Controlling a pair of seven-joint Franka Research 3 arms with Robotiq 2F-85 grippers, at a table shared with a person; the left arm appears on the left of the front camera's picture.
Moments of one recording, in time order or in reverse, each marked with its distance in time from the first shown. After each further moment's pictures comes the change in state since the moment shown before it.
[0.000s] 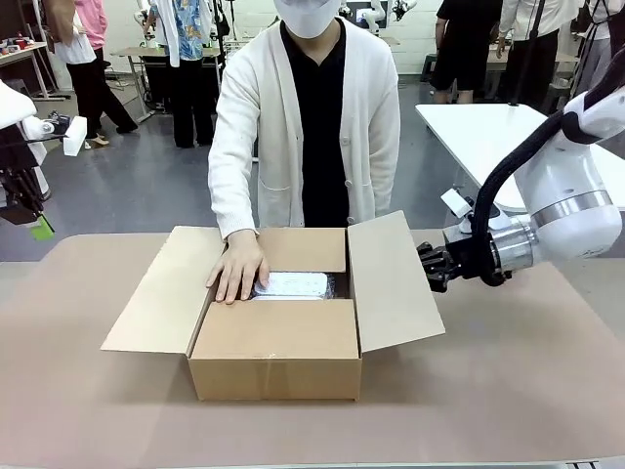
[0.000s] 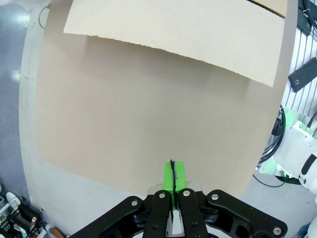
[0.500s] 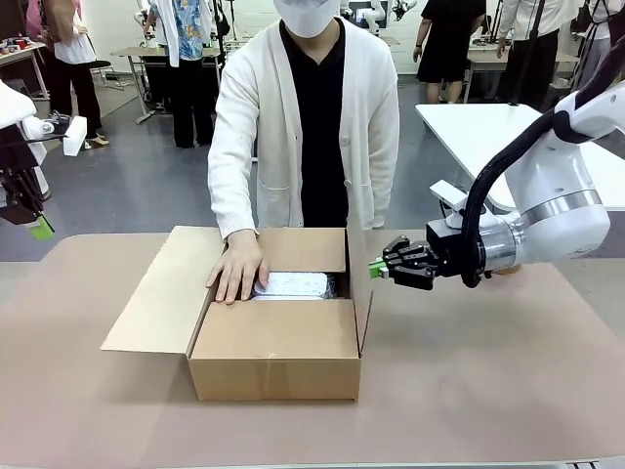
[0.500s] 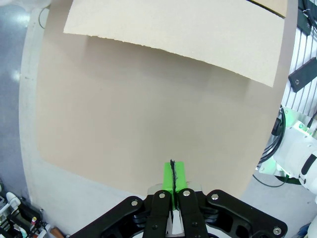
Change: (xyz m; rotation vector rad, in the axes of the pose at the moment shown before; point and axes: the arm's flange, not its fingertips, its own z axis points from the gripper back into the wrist) left arm 0.000 0.000 0.000 0.000 0.000 0.000; right arm 0.034 0.024 -0.032 0.182 -0.154 0.098
